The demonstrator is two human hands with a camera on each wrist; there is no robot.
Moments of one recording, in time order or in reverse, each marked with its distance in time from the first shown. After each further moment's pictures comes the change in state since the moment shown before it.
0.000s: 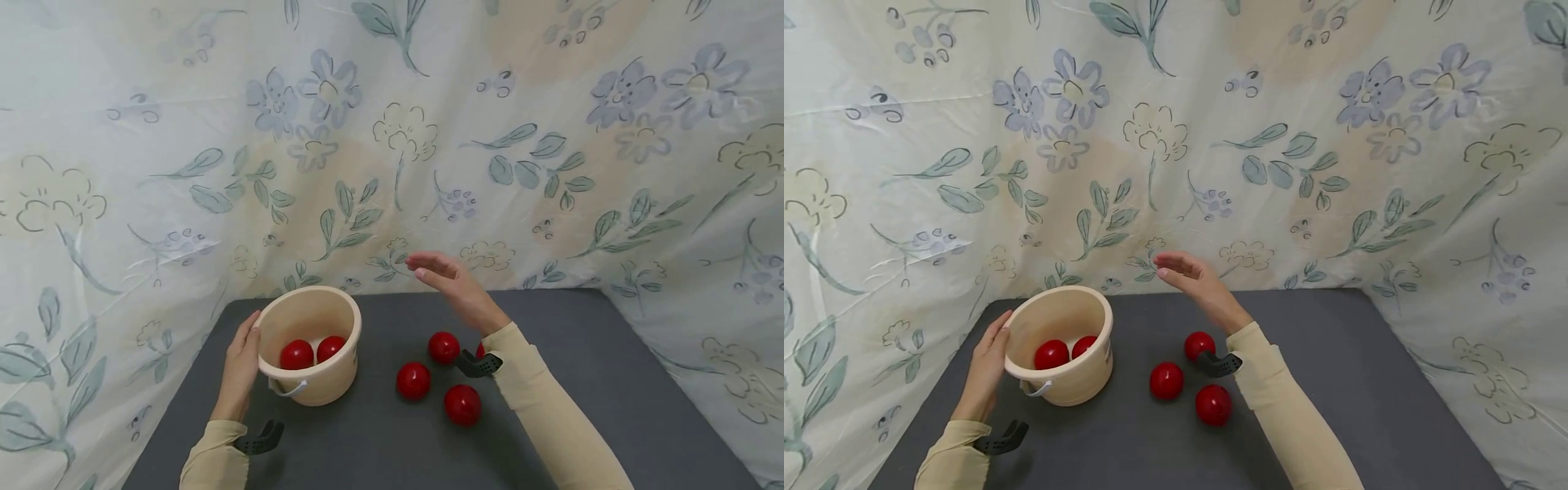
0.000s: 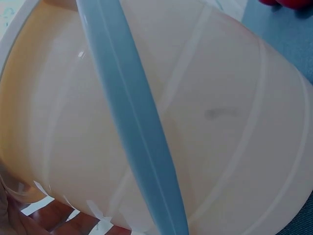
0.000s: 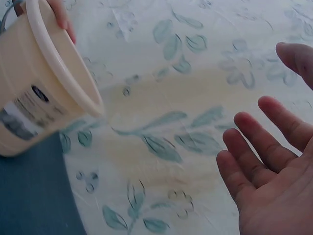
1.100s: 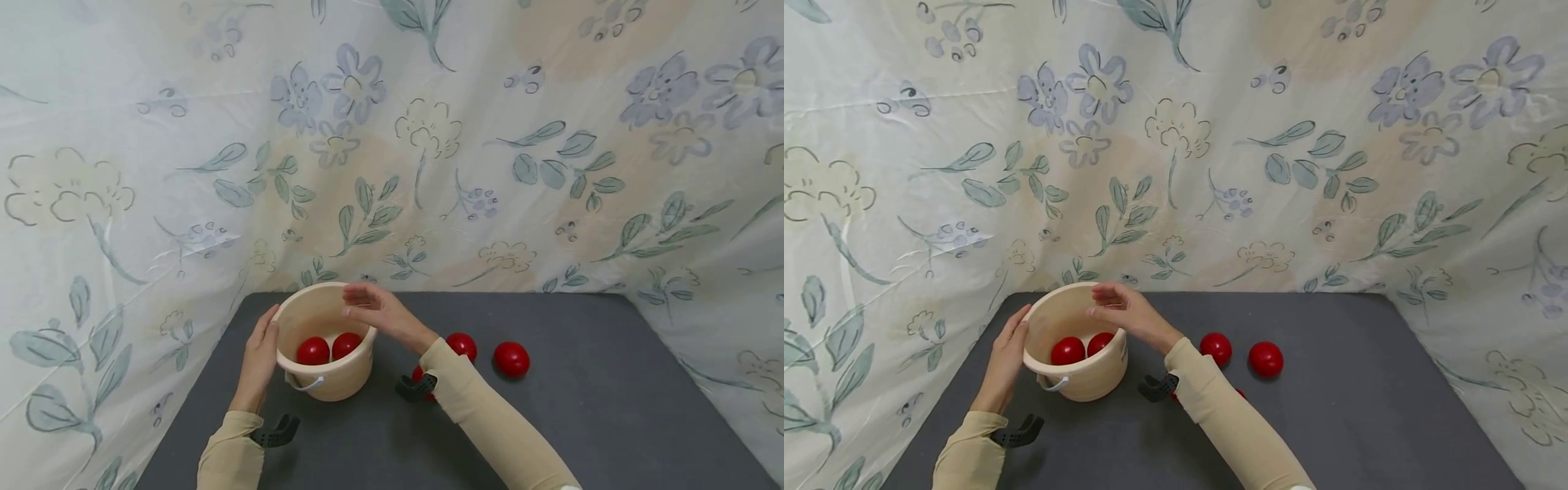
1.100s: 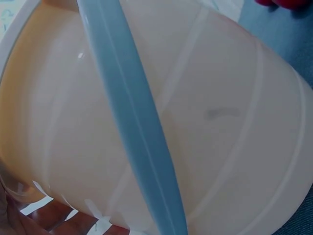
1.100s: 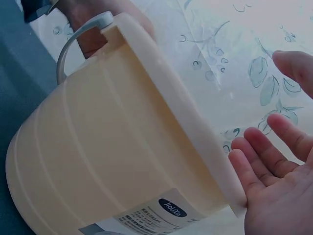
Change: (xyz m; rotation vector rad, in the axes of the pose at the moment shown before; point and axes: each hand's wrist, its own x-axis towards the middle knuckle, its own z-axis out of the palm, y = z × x) left_hand 0.004 -0.002 -0.001 -0.008 0.000 0.036; right_hand 0.049 0.045 0.123 -0.055 -0.163 0.117
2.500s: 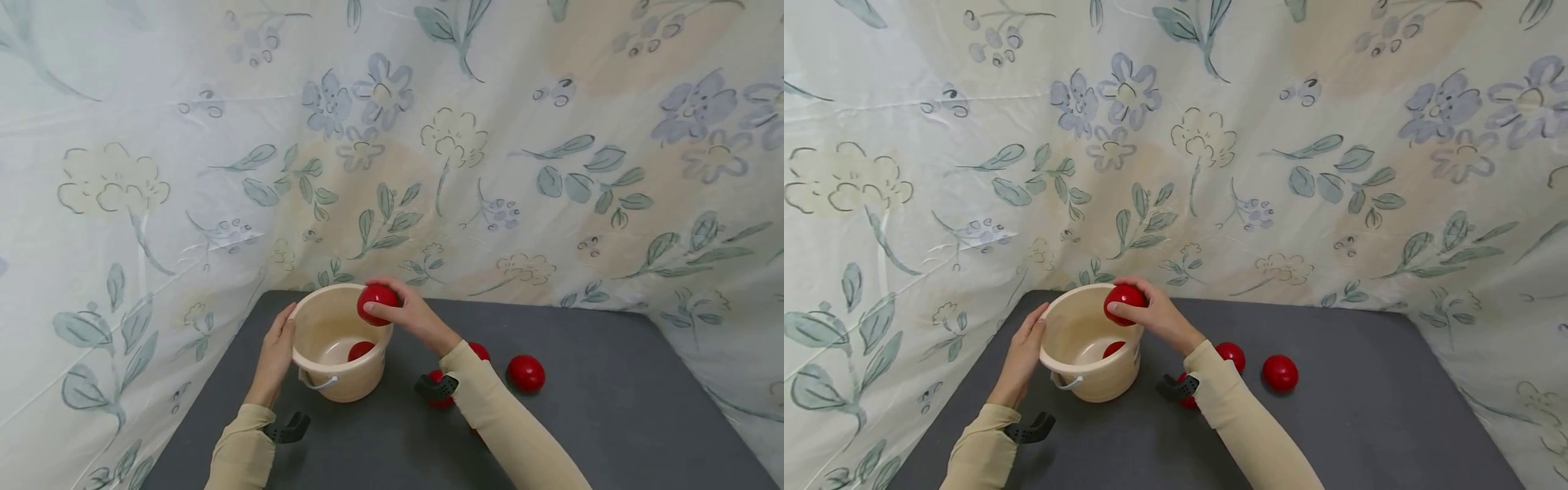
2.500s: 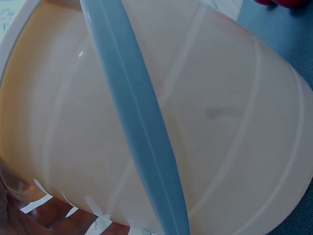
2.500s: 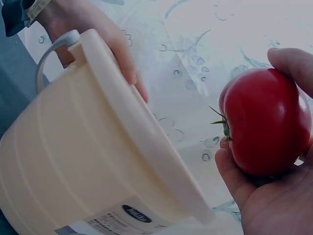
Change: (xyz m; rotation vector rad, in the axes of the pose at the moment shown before) left_hand 0.002 -0.003 -0.002 -0.015 0.011 0.007; right_hand -0.003 -0.016 -0.011 0.013 0.023 -0.017
